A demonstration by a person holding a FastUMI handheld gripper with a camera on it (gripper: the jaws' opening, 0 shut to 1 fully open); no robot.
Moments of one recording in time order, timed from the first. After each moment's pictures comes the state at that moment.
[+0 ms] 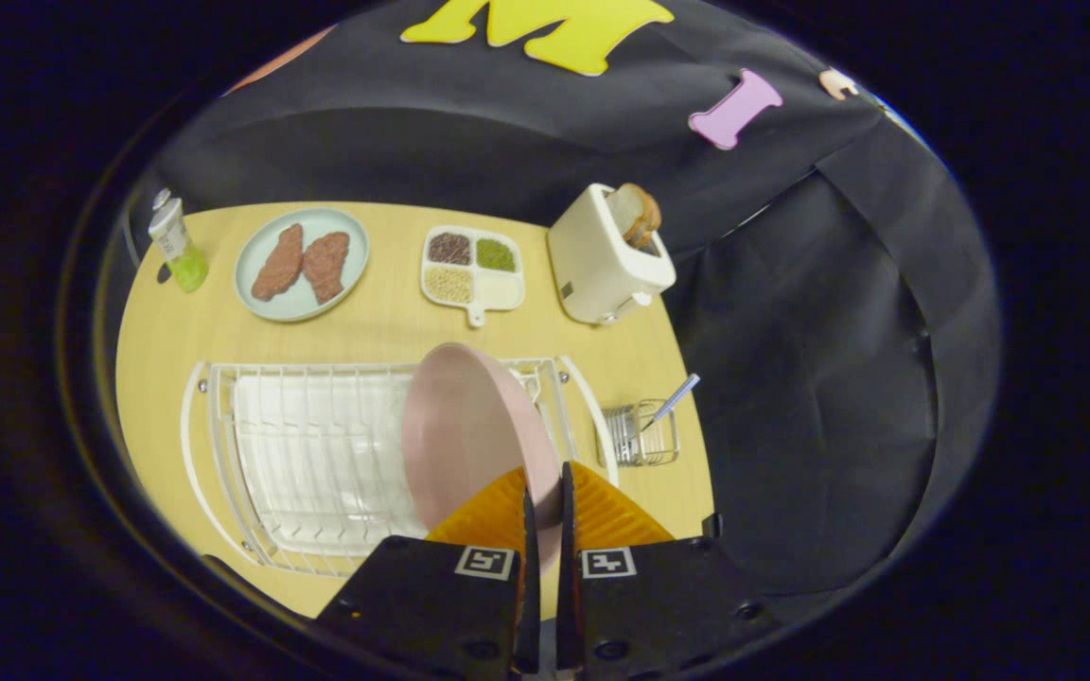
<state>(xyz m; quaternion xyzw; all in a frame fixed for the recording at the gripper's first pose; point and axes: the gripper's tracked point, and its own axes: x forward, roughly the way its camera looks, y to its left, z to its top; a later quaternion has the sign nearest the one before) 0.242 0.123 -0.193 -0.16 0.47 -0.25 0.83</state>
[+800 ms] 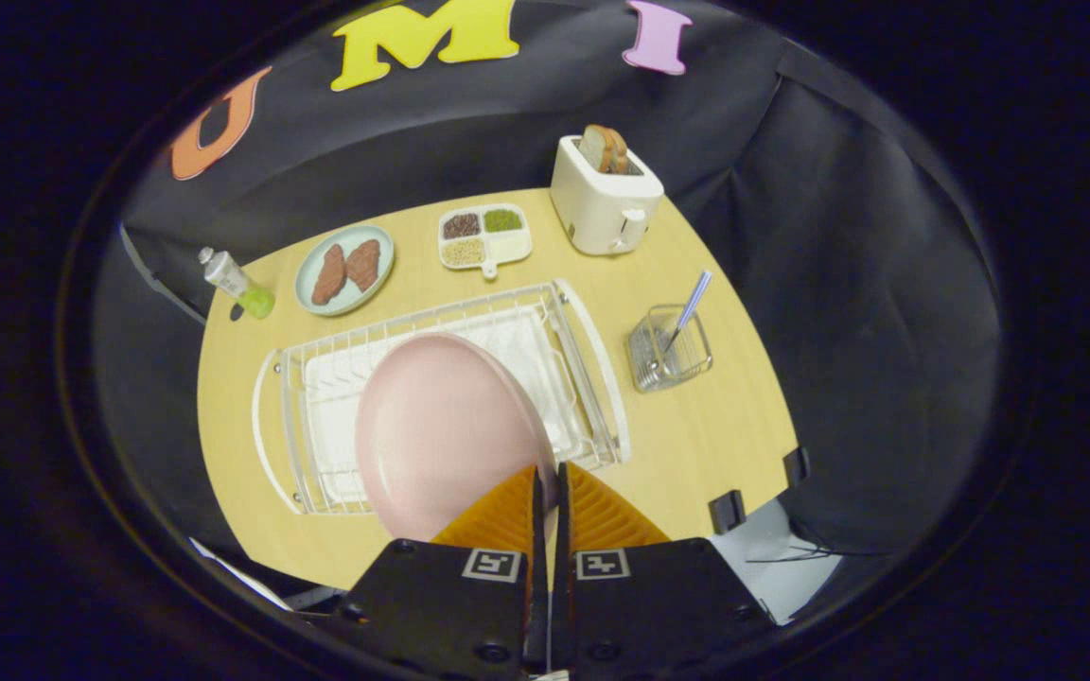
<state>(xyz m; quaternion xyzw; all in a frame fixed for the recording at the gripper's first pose) 0.102 0.071 -0.231 0.06 0.56 -0.11 0.82</state>
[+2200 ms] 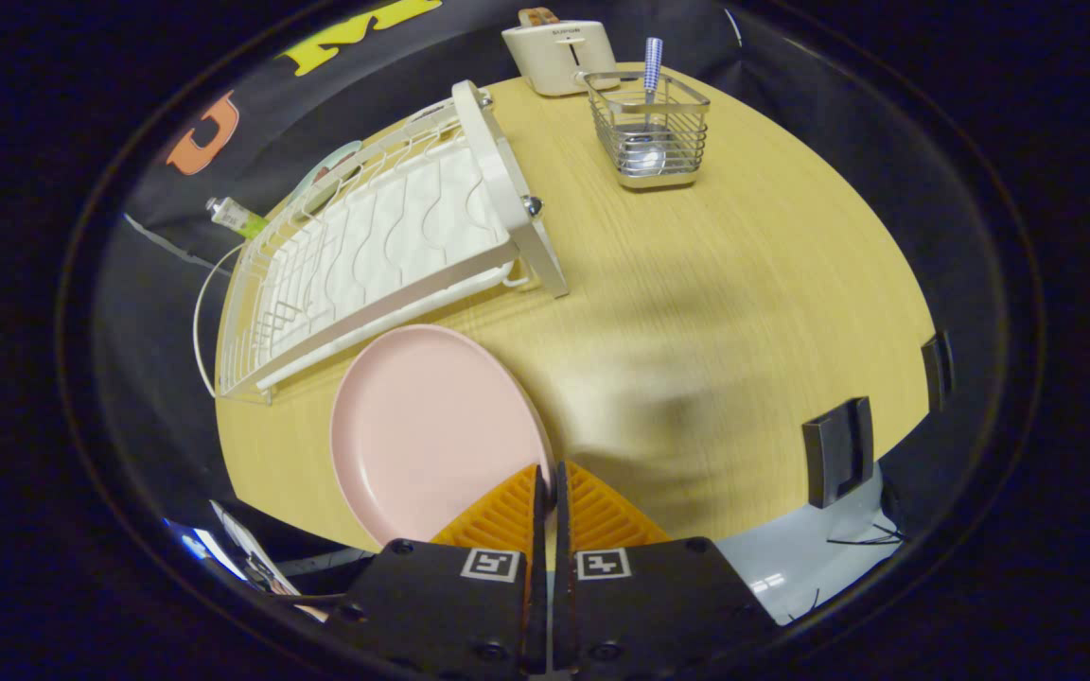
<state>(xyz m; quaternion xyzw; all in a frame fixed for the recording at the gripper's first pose) 0.020 -0.019 -0.427 0.13 0.59 0.01 0.79</state>
